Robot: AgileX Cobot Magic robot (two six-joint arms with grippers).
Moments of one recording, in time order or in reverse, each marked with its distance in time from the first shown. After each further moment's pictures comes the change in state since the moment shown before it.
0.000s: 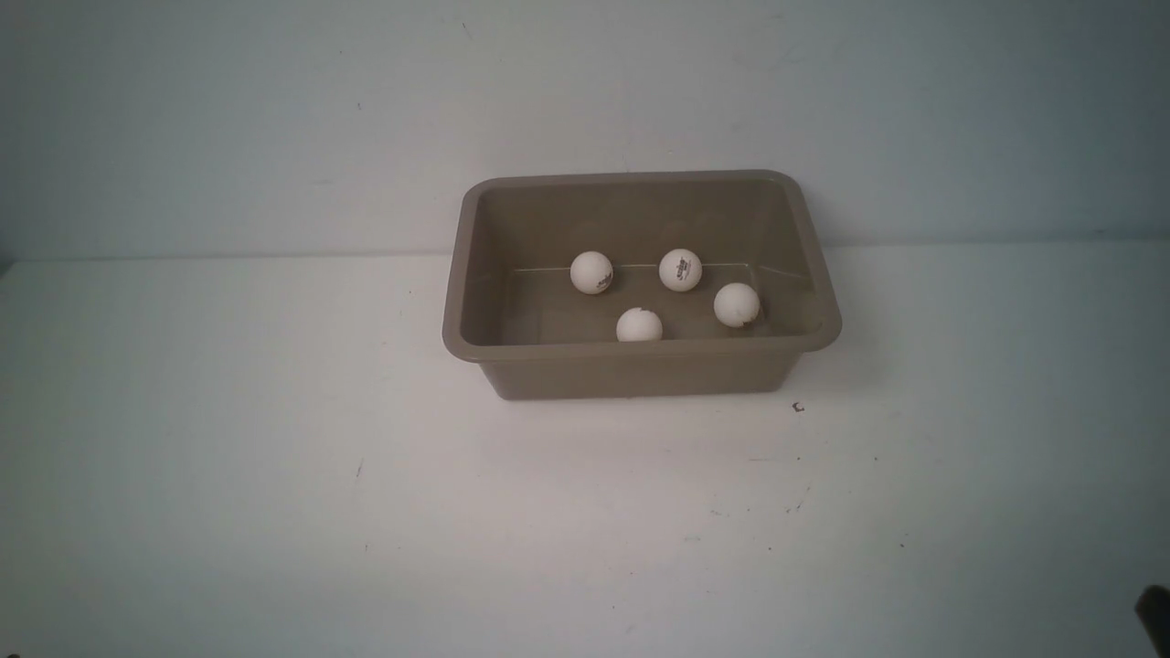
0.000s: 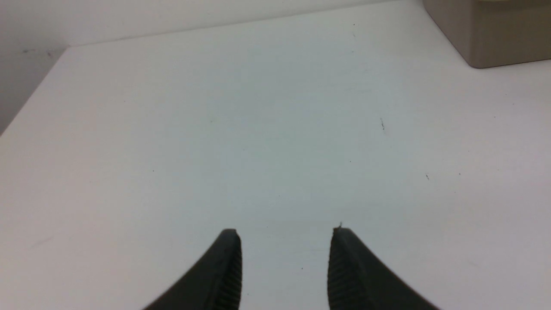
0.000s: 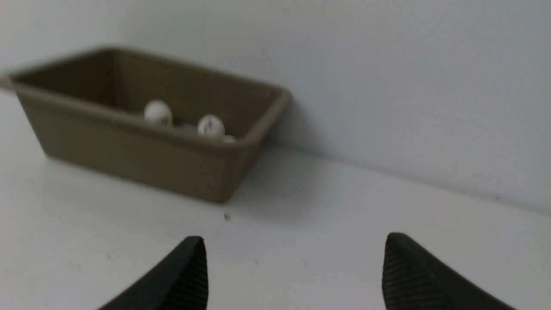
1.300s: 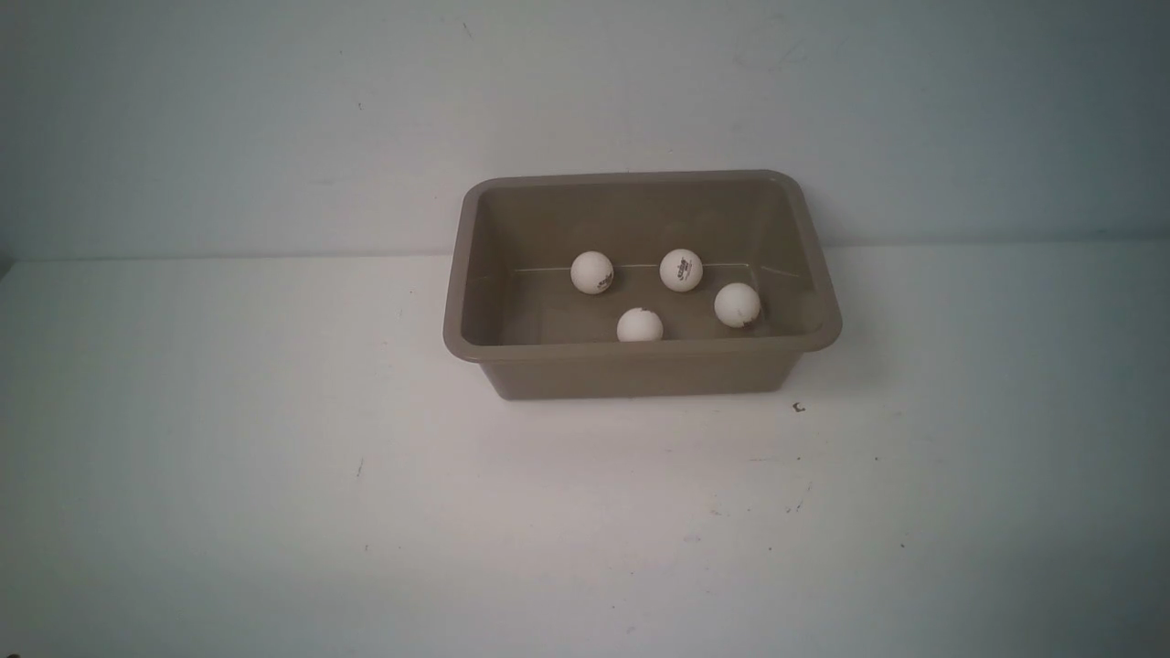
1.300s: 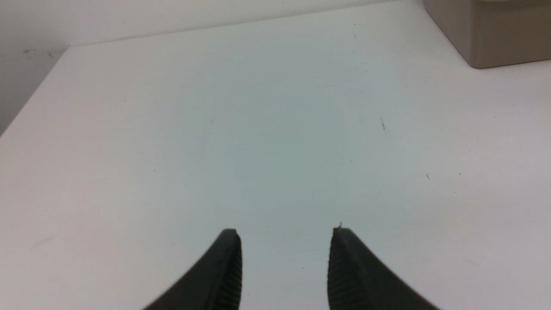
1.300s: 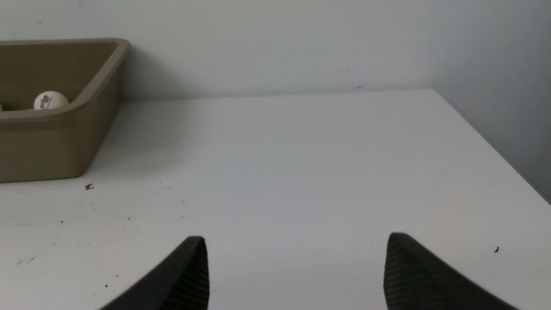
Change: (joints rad) right arm -0.306 0.000 -0.003 -0.005 0.198 0.104; left arm 0.000 0.000 0.000 -0.001 0.000 0.000
